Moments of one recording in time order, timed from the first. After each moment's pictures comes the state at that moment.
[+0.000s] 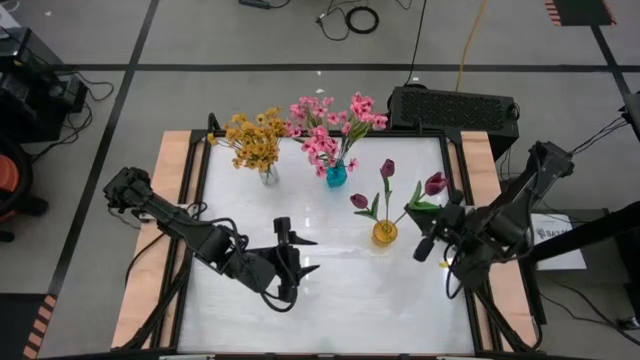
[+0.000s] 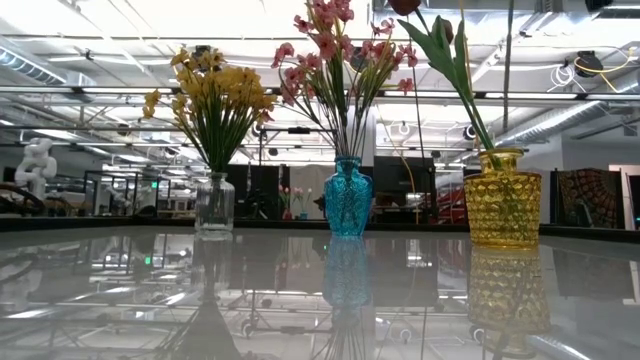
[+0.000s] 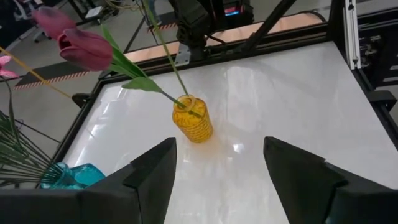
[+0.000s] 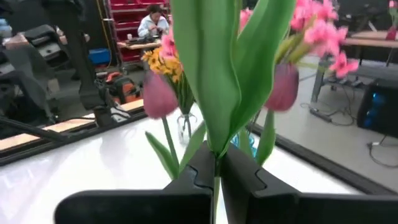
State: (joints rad) left arm -0.53 1.56 1.38 -0.40 -0.64 -0.10; right arm 0.82 1.03 0.93 -0.77 1.37 0.99
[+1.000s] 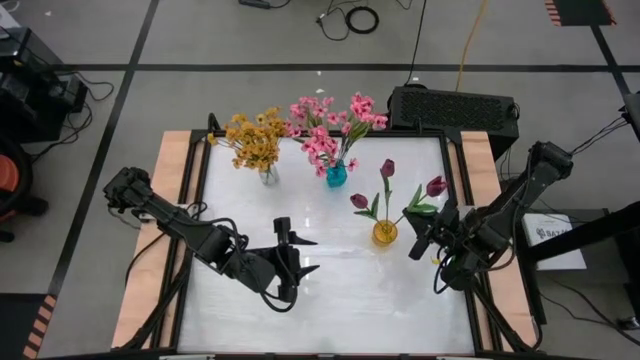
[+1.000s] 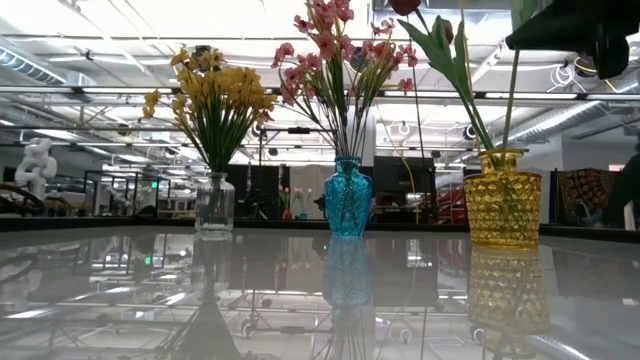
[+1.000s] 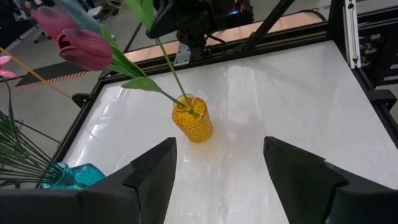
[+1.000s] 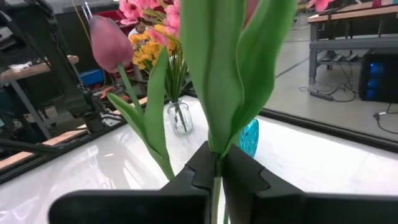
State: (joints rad) left arm -0.53 1.56 1.38 -0.41 -0.64 -0.10; right arm 0.82 1.03 0.67 -0.69 1.41 1.32
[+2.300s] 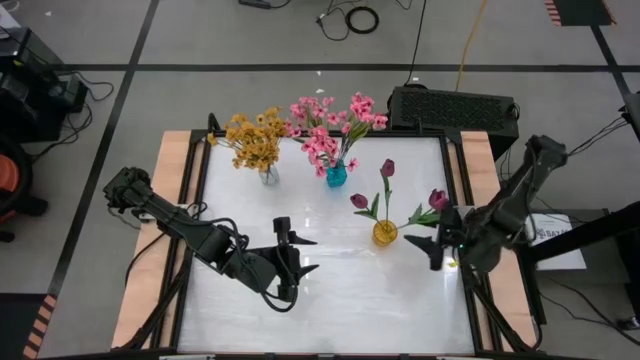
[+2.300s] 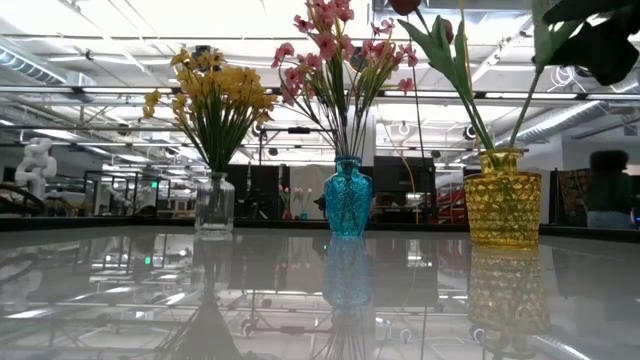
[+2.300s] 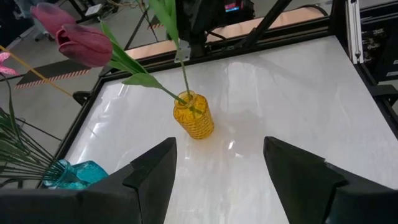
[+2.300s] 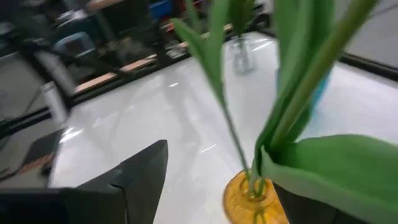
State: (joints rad) left arm -0.53 1.56 1.38 -0.42 -0.64 -0.10; right arm 0.88 0.74 0.58 -0.53 1.04 0.98
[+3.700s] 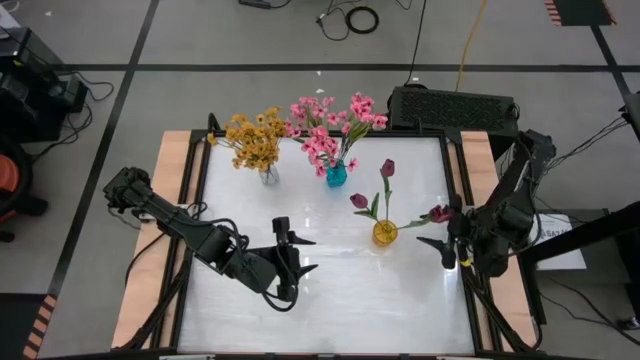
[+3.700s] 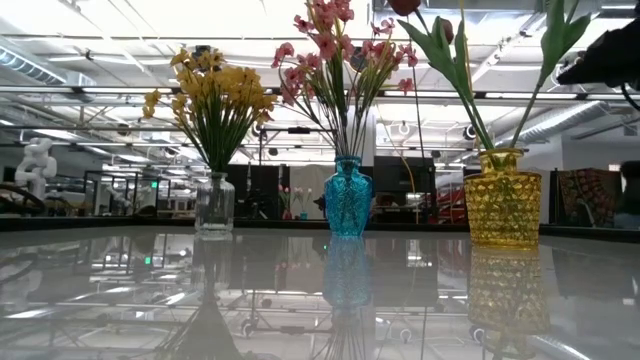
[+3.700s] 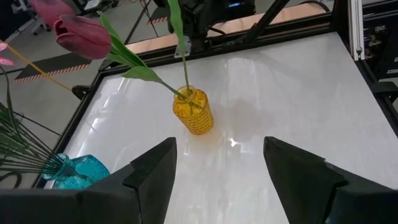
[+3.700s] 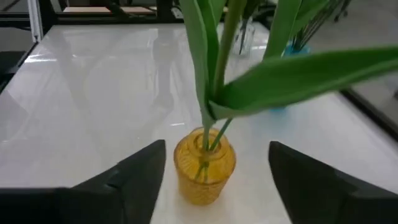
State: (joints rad) left arm -0.53 1.56 1.38 -0.44 -0.64 -0.13; right arm 1.04 0.68 0.58 -0.94 1.06 0.98
